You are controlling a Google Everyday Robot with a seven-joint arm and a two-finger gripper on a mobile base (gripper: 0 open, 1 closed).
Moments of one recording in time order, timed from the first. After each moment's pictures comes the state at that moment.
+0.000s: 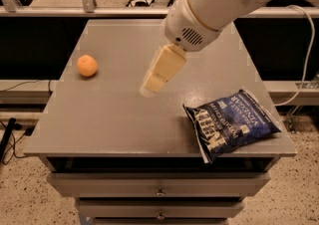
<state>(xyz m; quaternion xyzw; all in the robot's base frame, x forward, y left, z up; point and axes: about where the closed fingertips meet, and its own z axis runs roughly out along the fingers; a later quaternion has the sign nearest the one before) 0.507 -0.007 0.968 -0.60 0.73 0.11 0.31</state>
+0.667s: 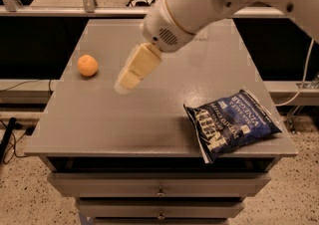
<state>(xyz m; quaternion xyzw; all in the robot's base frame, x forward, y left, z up) 0.518 0.036 0.963 -0.59 0.72 0.18 0.33</state>
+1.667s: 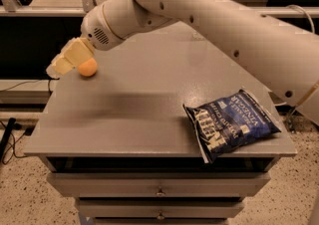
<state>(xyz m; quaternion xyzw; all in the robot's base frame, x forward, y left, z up) 0.581 0.186 0.949 -0.56 0.66 0.31 0.39</state>
